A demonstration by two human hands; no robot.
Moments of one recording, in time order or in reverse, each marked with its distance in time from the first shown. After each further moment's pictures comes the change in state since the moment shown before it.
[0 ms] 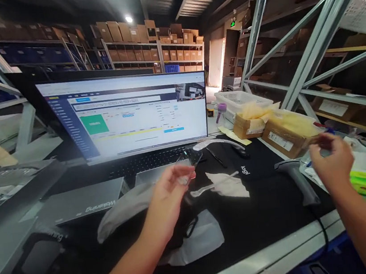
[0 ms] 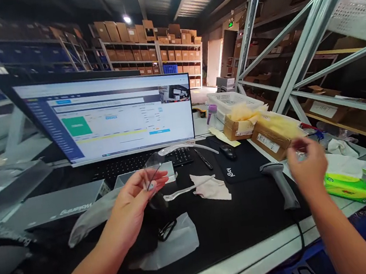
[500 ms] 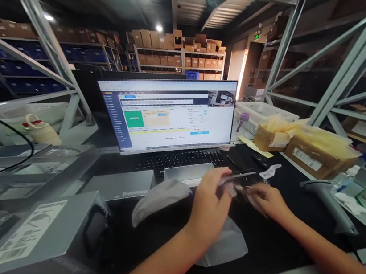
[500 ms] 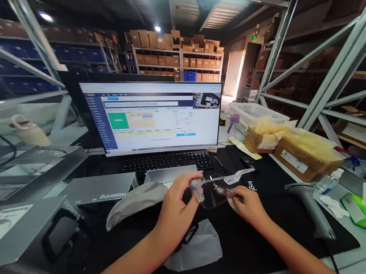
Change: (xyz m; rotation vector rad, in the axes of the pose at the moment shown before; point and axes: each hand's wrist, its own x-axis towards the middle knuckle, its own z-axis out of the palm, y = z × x) left_hand -0.007 -0.011 -0.004 0.486 -0.029 0.461; right_hand -0.087 -0.166 0.080 0.552 -0.765 -0.058
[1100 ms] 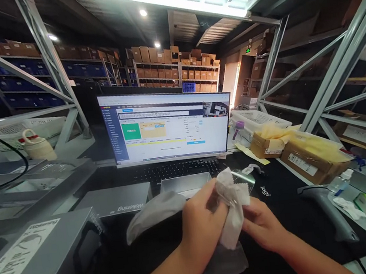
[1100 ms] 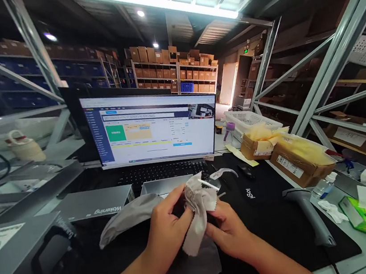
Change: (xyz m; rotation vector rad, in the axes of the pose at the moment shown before) left_hand -0.004 0.013 -0.005 -0.006 0.034 -0.109; right_hand 0.003 -0.135 0.002 0.582 -0.084 -0.298
